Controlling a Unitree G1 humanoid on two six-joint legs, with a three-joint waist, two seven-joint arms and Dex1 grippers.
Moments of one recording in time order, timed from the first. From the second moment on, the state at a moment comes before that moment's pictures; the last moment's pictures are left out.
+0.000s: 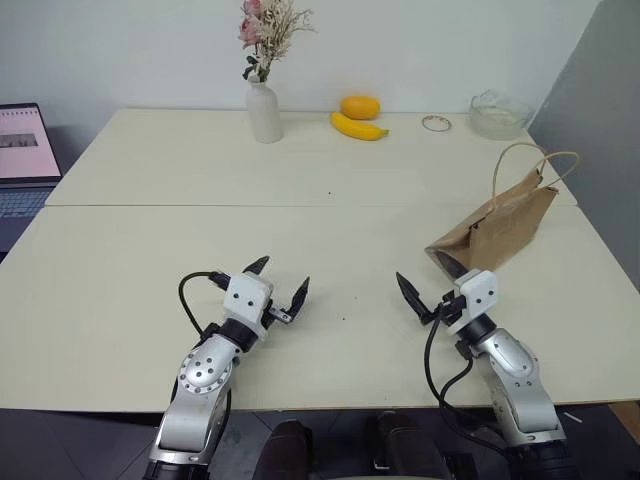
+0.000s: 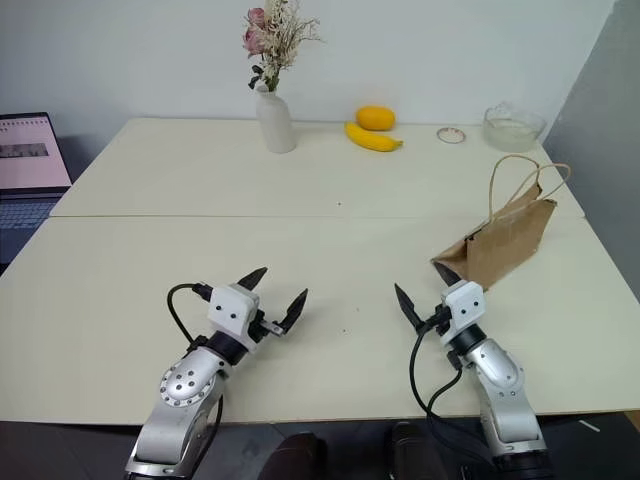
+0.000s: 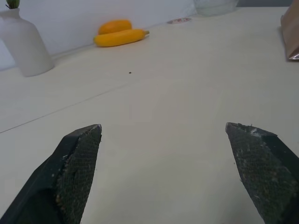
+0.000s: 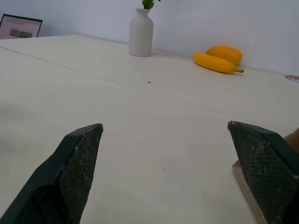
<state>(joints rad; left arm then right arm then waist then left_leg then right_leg) 0.05 0.29 -0.04 -0.24 -0.06 0.02 -0.36 -0.01 -0.25 0.03 -0.08 0.17 -0.16 0.46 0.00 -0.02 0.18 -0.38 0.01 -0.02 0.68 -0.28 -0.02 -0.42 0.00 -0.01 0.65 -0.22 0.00</state>
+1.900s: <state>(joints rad) -0.37 0.46 -0.04 -0.33 -0.44 0.45 -0.73 -0.32 -0.31 -0.17 -0.59 0.05 0.77 0.01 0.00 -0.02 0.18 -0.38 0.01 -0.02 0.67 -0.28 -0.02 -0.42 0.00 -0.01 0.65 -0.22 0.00</state>
